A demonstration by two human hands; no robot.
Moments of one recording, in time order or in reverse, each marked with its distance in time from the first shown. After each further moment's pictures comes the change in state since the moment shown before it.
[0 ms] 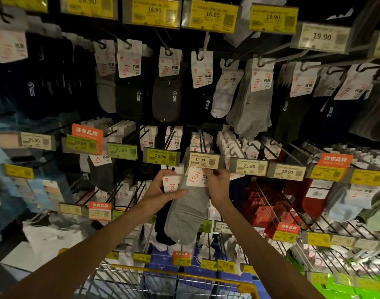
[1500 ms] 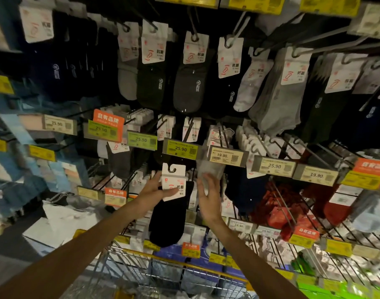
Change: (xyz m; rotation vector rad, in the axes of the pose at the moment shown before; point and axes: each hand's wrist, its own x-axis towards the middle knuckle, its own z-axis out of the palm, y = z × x) left_hand 0.000 -0.032 -0.056 -0.001 0.005 -0.162; right_hand -0.043 0.074 0.028 -0.521 -0.143 -0.002
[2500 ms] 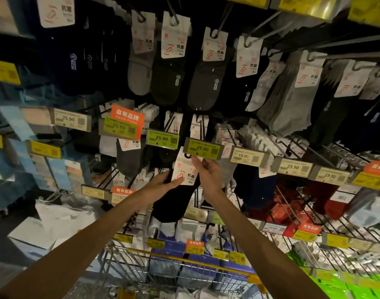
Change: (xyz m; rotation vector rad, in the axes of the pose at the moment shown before) left_hand 0.009 0.006 -0.049 0.061 -0.191 -0.045; right_hand 0.022 -0.084 0.050 0.399 -0.043 0.106
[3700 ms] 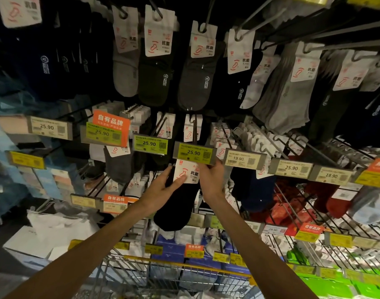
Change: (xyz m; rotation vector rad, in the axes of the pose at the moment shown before) left_hand 0.024 -0.001 0.023 0.103 0.106 0.231; right_hand 0.018 -0.005 -0.011 -0.074 0.207 -0.085
